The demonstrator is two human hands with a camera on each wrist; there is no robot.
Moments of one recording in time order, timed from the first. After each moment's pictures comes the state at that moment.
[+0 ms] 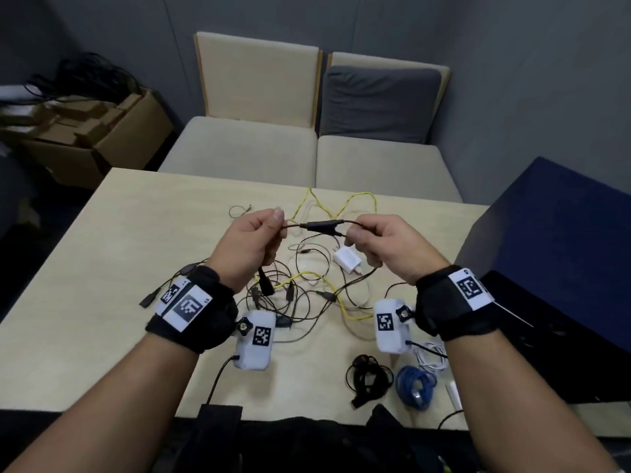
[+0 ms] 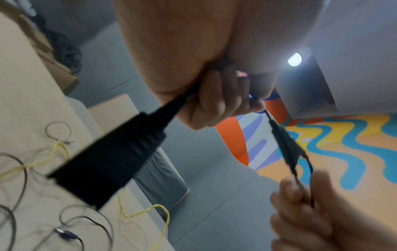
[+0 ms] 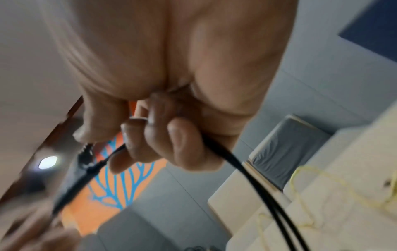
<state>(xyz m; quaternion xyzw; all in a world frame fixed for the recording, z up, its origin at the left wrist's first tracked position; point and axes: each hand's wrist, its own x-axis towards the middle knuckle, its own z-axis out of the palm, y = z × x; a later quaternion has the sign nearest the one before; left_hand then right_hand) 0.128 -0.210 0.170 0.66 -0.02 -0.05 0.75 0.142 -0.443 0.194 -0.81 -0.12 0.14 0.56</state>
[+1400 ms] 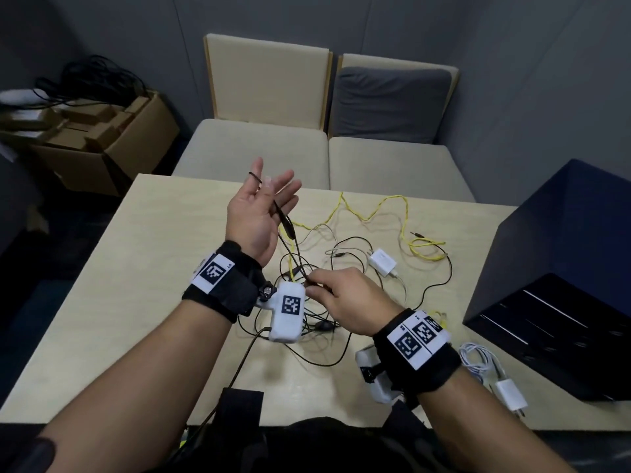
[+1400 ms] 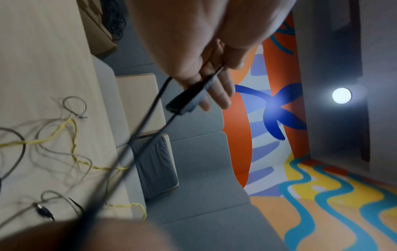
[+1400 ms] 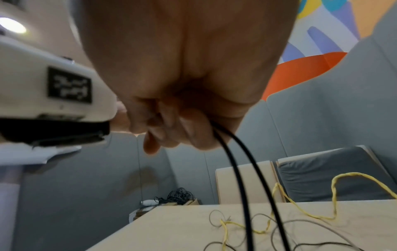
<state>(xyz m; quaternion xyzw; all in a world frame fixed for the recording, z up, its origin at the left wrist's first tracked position) 0.170 -0.142 0.186 0.40 0.06 0.05 0.91 0.106 -0.304 0.141 -0.92 -0.22 0.11 0.30</state>
